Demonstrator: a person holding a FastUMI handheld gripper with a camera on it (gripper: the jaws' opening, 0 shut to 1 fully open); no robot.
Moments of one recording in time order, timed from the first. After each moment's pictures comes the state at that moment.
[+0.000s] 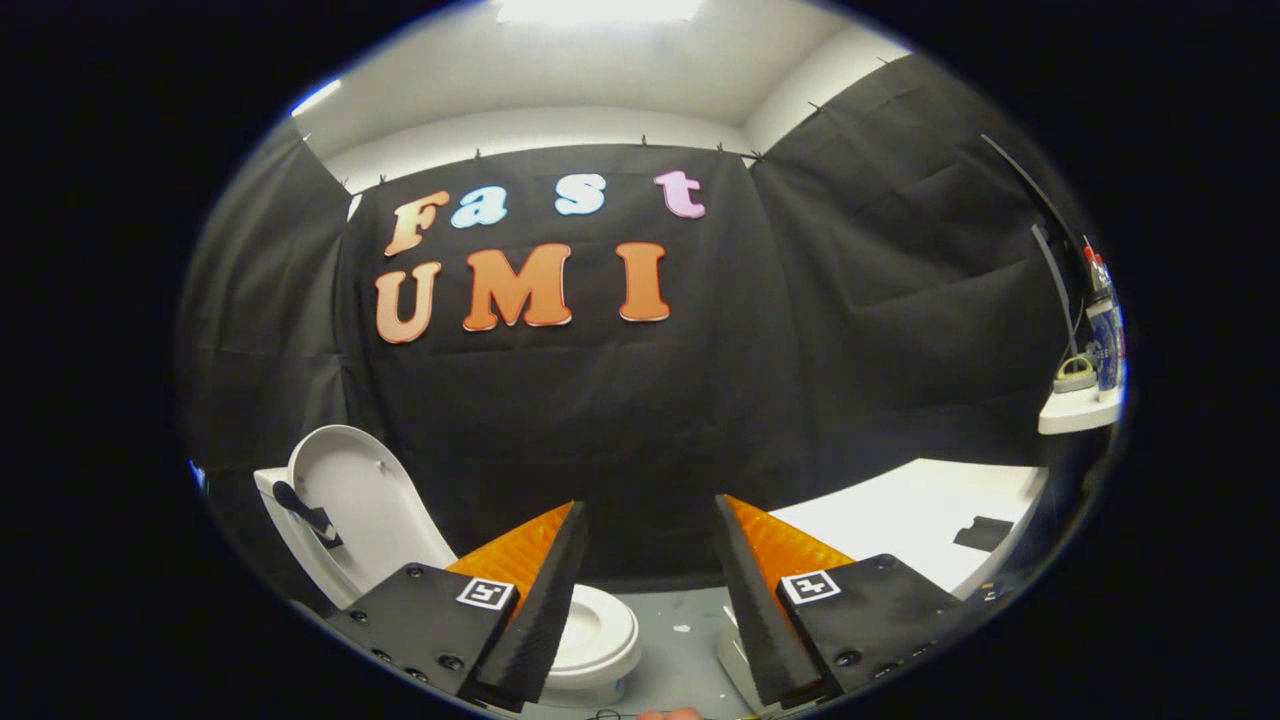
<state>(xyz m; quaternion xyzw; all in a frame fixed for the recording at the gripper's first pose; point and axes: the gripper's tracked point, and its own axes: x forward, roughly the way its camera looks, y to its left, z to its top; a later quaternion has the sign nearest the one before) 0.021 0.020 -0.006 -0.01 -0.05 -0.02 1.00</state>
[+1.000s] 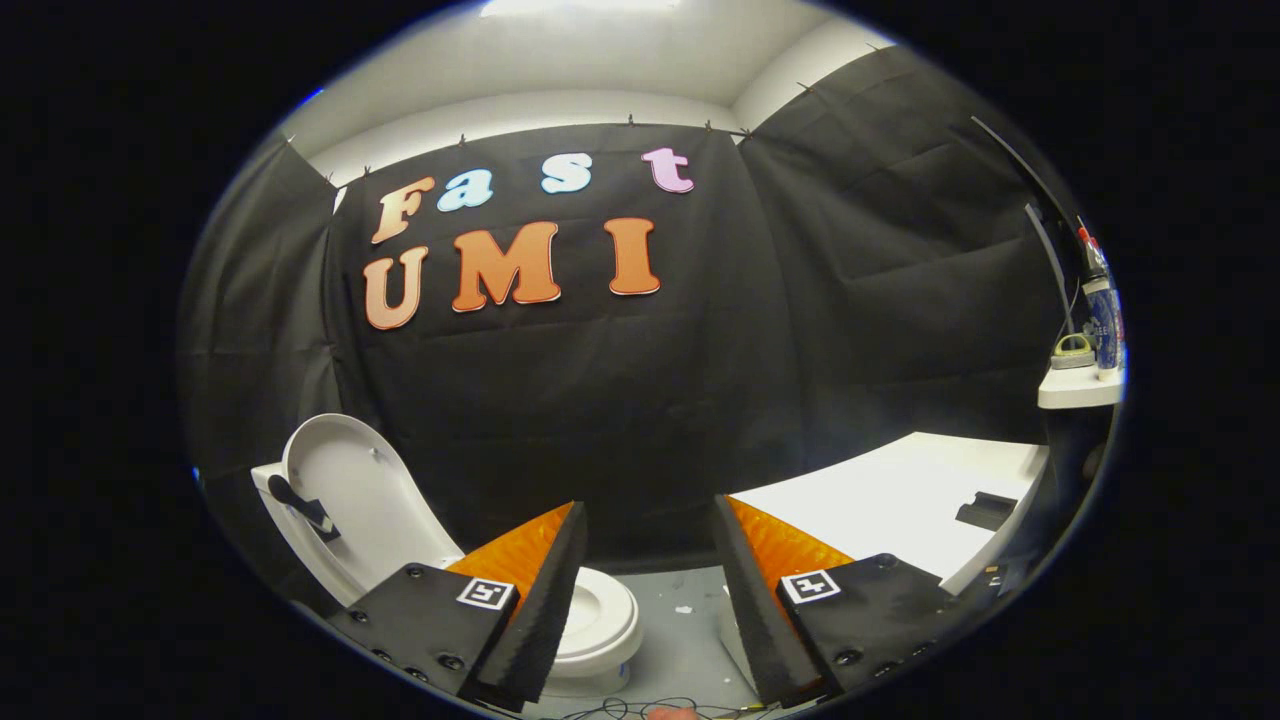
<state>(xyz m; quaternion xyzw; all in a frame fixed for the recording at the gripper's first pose) 0.024 0.020 -0.016 -0.01 -0.02 -0.02 1.00</state>
